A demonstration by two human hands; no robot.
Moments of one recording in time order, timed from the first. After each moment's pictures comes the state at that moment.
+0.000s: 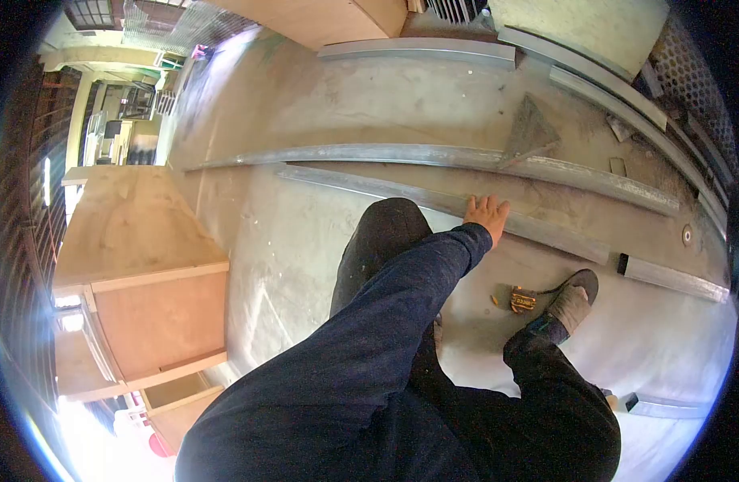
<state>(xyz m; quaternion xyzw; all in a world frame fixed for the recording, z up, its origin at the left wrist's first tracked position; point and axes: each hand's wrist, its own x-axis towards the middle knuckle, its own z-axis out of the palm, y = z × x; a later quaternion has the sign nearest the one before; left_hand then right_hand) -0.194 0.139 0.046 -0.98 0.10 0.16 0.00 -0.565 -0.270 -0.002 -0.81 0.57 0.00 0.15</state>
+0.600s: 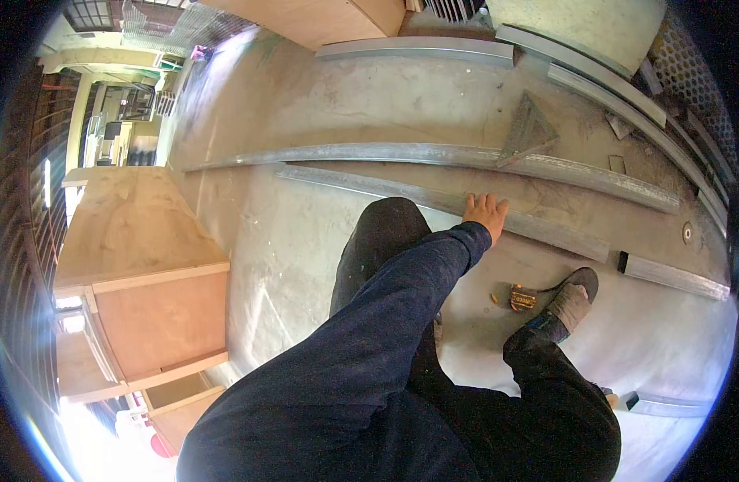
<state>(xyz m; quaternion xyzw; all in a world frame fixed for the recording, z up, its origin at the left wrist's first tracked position) -0.194 0.138 0.048 -0.98 0.11 0.16 0.02 -0.561 -0.270 -0.002 -0.81 0.57 0.00 0.15</state>
